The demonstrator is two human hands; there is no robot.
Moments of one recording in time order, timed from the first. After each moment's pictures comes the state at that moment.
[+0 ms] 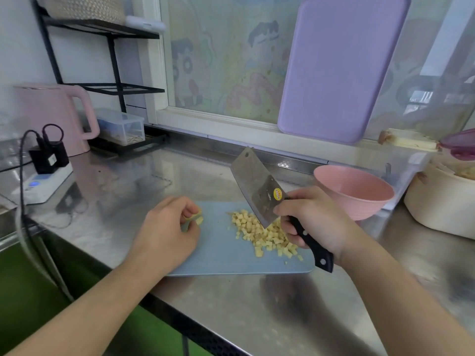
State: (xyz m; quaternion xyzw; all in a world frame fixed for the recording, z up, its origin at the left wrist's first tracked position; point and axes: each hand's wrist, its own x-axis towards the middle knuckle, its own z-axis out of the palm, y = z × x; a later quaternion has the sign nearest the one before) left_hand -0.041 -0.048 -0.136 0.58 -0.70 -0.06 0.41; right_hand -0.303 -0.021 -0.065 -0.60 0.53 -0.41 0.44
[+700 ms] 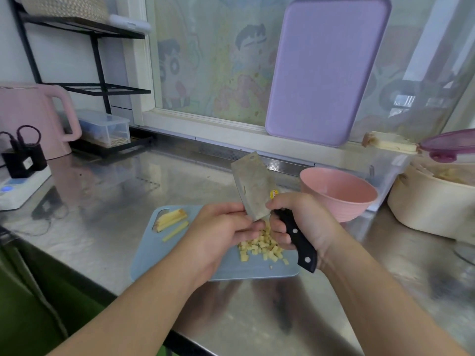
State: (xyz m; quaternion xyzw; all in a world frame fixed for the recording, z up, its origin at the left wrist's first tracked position) left_hand -0.141 -0.037 -0.101 0.40 -0.49 -0.62 0.47; right_hand -0.311 -0.031 -0.073 -0.46 0.52 -0.45 0.57
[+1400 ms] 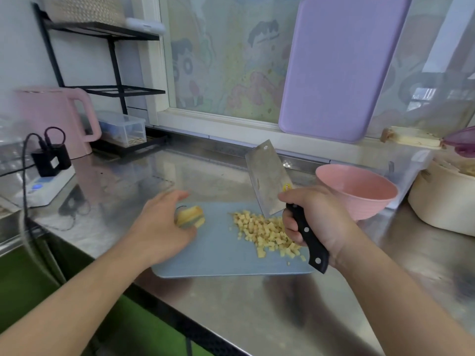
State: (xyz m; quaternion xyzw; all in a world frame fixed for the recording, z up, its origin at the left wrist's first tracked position) left_hand -0.025 -0.052 -0.110 0.65 -0.70 -0.14 0.27; right_hand -0.298 -0.023 -0.070 -0.50 0.51 -0.49 0.50
